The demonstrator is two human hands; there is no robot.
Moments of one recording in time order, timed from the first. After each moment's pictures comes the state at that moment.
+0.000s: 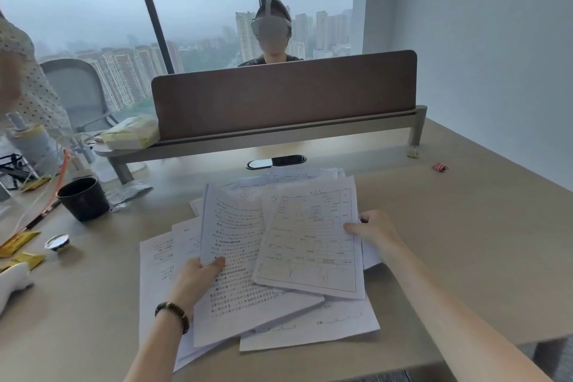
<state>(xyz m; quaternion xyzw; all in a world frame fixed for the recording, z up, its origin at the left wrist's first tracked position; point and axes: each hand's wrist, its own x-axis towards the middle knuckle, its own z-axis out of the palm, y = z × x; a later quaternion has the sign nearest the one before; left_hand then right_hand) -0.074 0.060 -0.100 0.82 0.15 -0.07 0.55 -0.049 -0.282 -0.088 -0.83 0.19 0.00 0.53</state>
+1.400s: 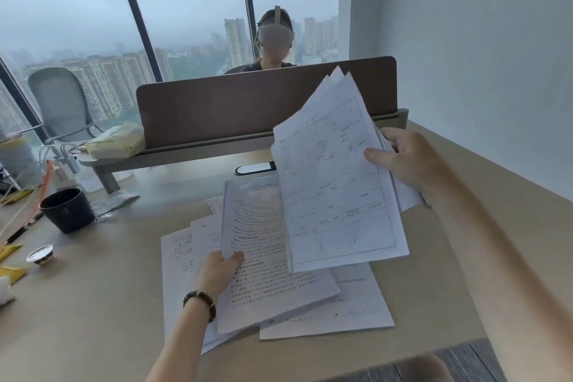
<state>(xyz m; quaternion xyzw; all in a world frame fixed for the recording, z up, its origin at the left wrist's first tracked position) -0.060 0.003 -0.099 0.82 0.12 -0.09 0.55 -0.104 -0.323 0.066 -0.83 0.00 -0.17 0.53</state>
